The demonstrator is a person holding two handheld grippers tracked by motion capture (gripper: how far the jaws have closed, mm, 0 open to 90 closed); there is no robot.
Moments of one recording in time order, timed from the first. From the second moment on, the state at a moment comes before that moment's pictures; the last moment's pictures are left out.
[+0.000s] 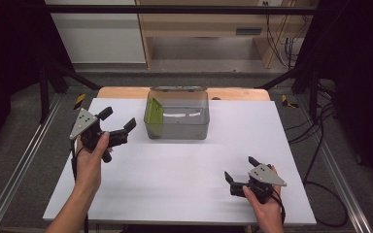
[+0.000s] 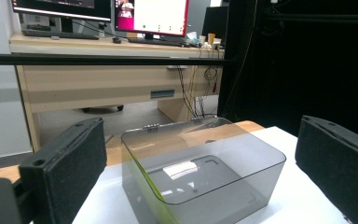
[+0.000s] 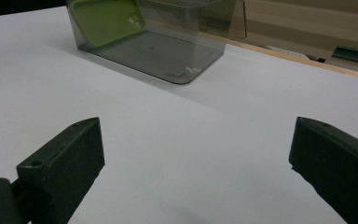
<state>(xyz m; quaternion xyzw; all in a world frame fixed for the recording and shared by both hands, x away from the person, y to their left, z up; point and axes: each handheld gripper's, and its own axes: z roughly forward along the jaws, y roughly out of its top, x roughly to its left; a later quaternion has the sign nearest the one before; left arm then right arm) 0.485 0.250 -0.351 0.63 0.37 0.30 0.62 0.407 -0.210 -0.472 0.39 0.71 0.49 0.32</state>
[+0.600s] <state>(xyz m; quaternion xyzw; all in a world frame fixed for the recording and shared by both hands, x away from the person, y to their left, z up) 0.466 0.272 -0.350 0.62 0.36 0.32 0.62 0.408 -0.210 -0.472 0.39 0.71 0.49 0.32</state>
